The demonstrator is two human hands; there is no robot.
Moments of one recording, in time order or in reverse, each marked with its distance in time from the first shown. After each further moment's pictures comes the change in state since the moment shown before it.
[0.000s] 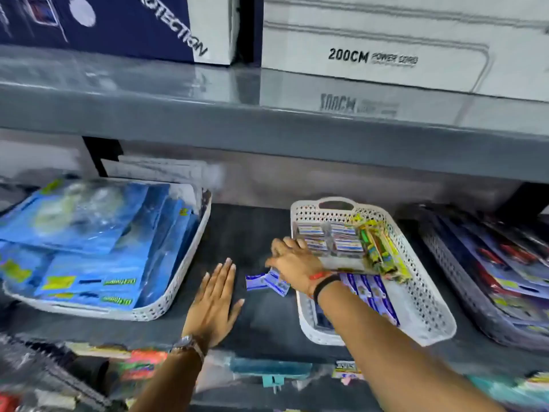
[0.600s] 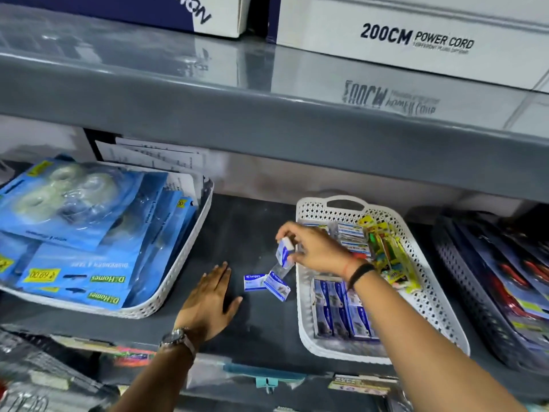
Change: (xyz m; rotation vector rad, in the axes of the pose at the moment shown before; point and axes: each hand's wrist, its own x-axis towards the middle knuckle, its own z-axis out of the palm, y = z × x) left_hand 0.013 -0.018 0.023 -0.166 -0.066 -0.111; right_hand 0.002 0.038 -0.027 0.775 0.004 0.101
